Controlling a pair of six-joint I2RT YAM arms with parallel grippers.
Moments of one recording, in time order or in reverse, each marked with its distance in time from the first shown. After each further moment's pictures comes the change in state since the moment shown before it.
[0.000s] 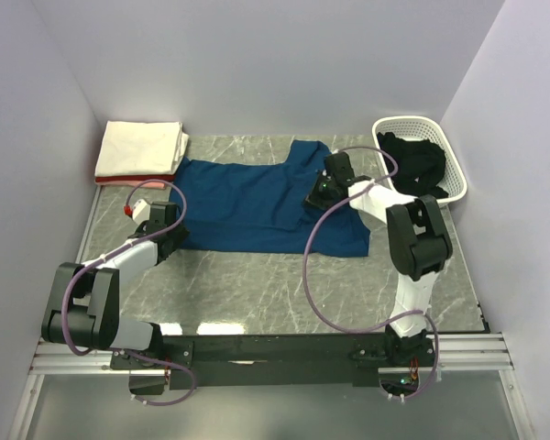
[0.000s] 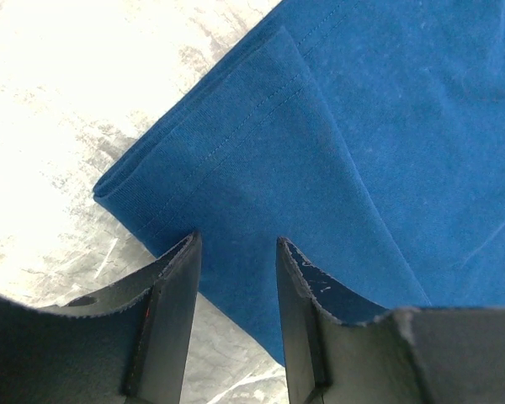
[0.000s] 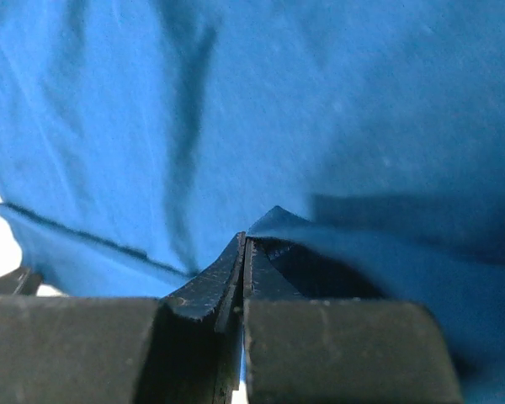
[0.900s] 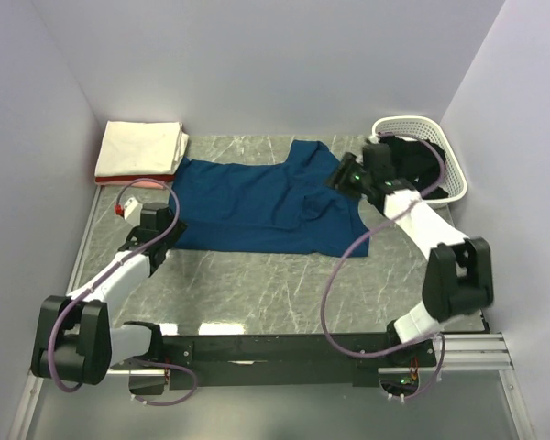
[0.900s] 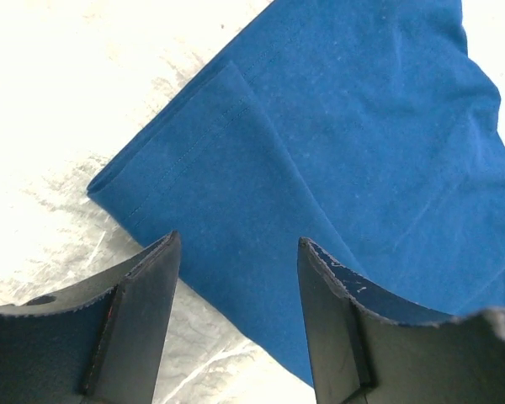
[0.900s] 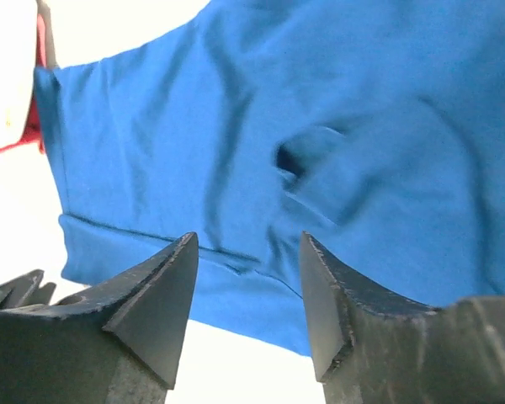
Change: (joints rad) left arm 0.006 -0.181 -0.040 0.006 0.004 0.008; right arm -0.095 -0.303 -0.063 -0.045 0.031 -0.092
